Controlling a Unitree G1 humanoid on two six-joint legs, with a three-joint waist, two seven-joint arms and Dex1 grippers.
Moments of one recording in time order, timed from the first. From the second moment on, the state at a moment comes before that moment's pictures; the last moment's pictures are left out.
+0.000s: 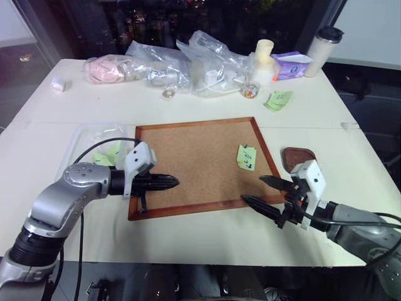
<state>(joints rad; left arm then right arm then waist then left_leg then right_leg) -0.31 0.79 -0.07 -0.36 -0.53 0.72 -1.02 0.13 -0.75 -0.24 -0.74 0.90 0.83 0.46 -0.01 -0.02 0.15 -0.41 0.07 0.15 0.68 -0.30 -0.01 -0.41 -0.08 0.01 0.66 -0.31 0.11</state>
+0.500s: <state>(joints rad) -0.32 0.78 -0.07 -0.35 -0.53 0.72 -1.02 0.13 -0.74 -0.23 -0.74 0.87 0.83 0.46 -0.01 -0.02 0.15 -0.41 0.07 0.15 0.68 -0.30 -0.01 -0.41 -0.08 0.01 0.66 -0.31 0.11</state>
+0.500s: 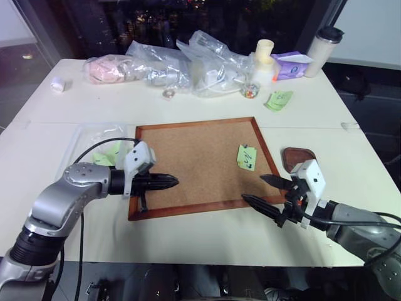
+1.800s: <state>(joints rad) -0.44 0.67 -0.29 -0.06 -0.20 0.43 -1.00 -0.55 -0.50 0.05 0.34 0.29 0.34 0.63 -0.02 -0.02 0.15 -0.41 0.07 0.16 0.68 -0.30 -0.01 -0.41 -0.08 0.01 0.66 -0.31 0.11</state>
